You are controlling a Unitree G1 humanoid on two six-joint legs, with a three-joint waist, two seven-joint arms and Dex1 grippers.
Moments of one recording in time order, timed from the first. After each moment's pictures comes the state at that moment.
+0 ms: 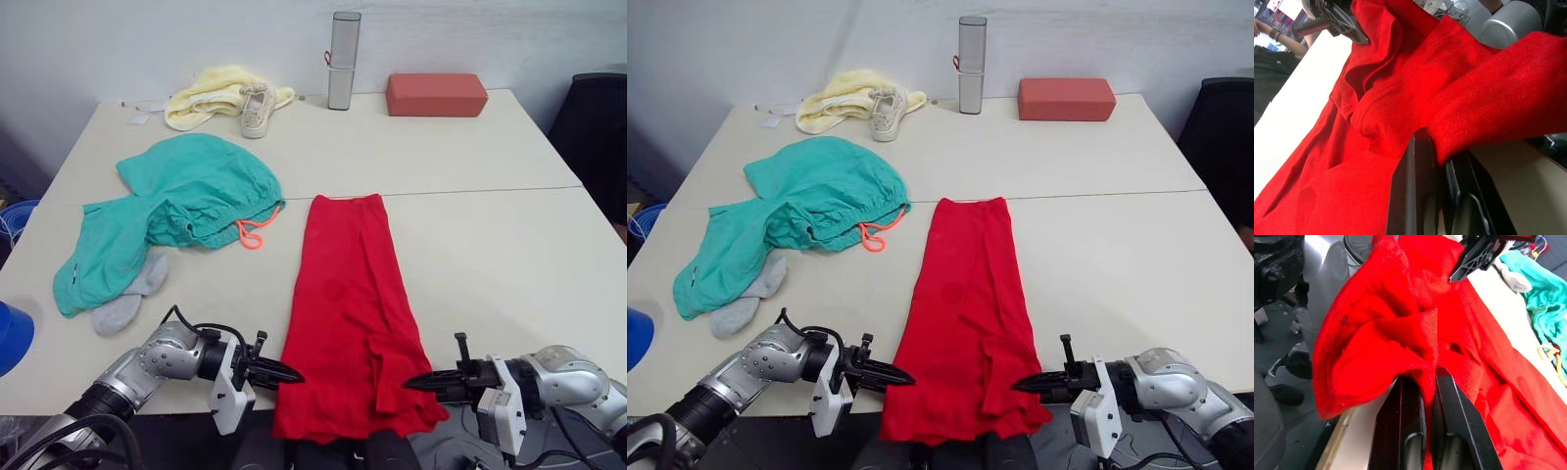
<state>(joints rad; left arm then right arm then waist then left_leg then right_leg) -0.22 0.81 -0.51 0.13 -0.06 -0.96 -0.91 -0.04 -1.07 0.42 0.15 0.20 -1.13 0.89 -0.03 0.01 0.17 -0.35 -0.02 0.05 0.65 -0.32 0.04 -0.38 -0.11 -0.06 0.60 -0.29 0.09</state>
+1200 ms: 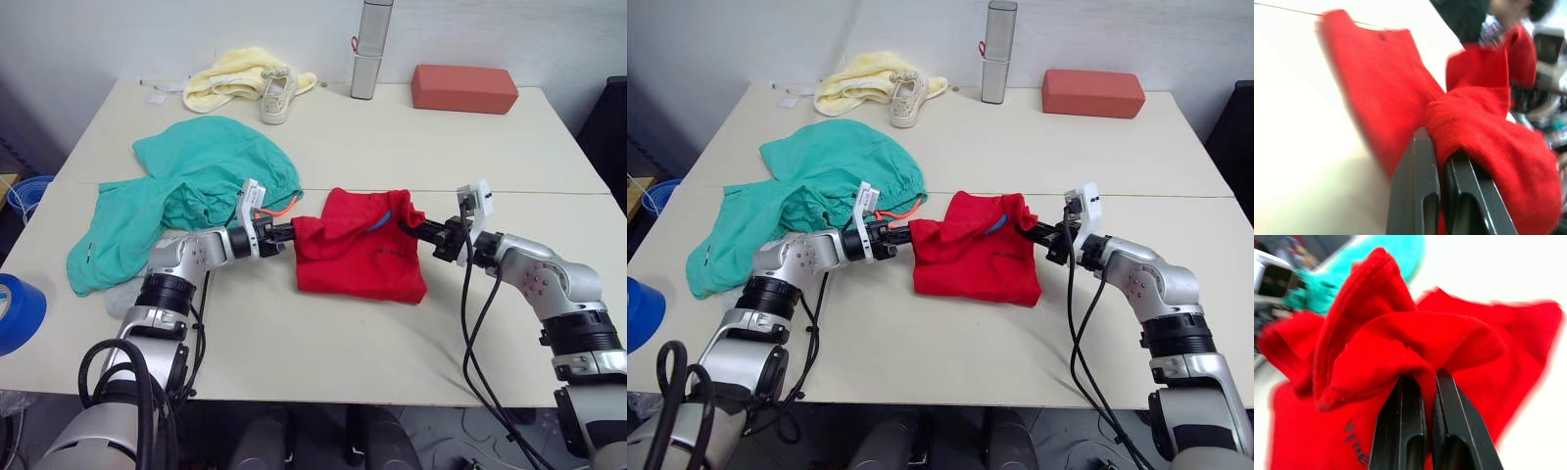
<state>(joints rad) -0.90 0.36 0.00 0.71 -0.69 0.83 -0.73 -0.63 -0.68 0.06 0.39 0.77 0.60 0.76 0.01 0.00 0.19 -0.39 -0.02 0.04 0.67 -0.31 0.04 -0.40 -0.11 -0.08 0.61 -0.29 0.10</state>
